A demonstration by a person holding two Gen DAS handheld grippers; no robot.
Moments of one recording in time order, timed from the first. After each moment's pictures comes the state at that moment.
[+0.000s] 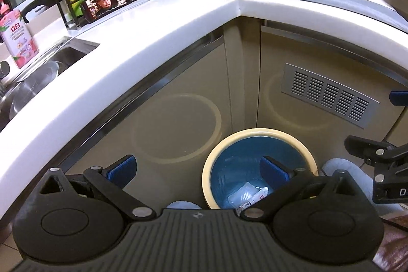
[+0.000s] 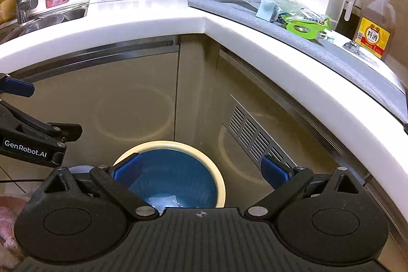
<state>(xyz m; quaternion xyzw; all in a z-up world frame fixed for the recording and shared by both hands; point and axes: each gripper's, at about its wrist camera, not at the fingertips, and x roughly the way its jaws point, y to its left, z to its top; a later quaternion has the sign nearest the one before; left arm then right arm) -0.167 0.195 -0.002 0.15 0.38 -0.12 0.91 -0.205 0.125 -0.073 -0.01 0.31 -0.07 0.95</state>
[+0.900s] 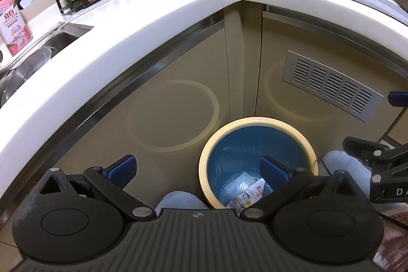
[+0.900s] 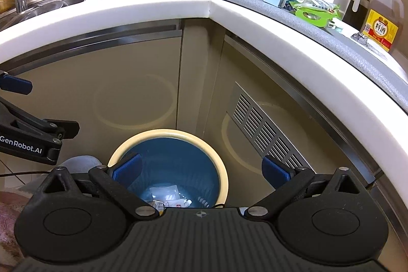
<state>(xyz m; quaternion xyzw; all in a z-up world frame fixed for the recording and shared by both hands) -0.156 0.196 -0.015 0.15 0.41 -0.12 0.89 -0.192 0.124 -0.085 -0.01 0.34 -0.07 0.94</state>
